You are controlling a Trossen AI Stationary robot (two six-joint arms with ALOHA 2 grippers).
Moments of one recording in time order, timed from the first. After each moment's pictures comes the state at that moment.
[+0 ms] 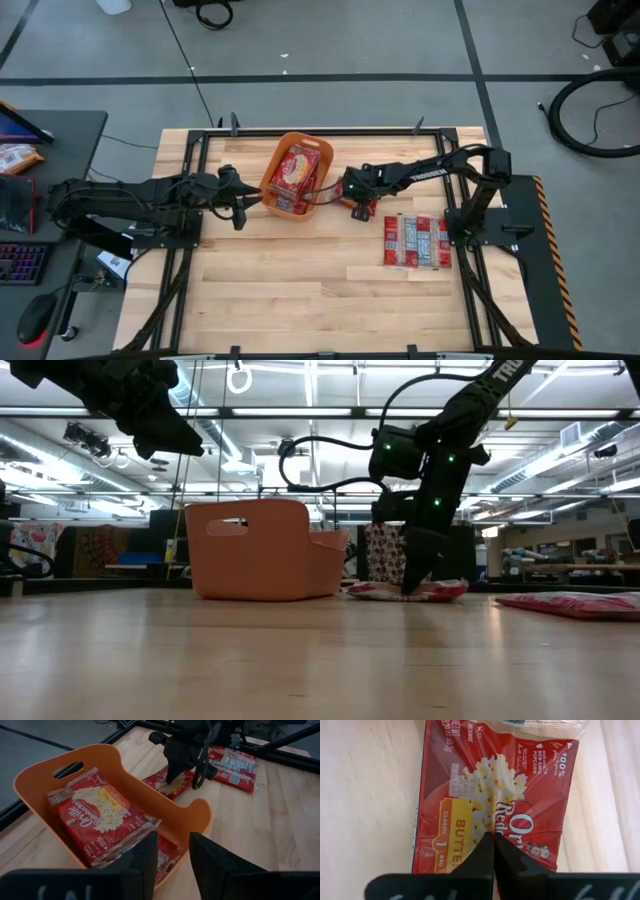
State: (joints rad) left arm 0.03 0.71 0.54 -0.29 -0.26 -0.25; right arm -0.24 1.76 0.95 -0.42 0.17 -0.03
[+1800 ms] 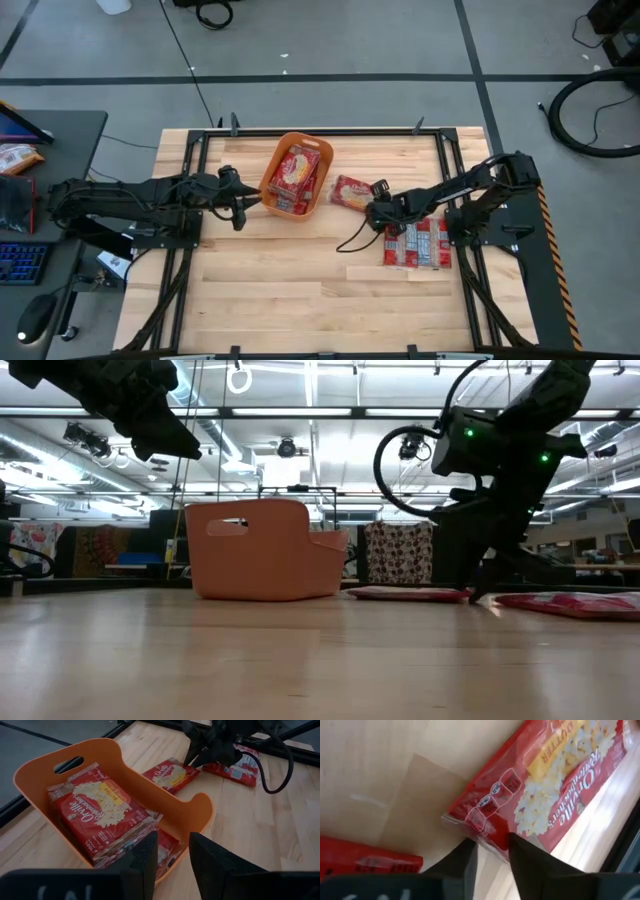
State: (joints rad) left arm 0.03 0.71 0.54 -0.31 -0.26 -0.25; right arm 0.01 1.57 0.65 -0.36 0.48 -0.54
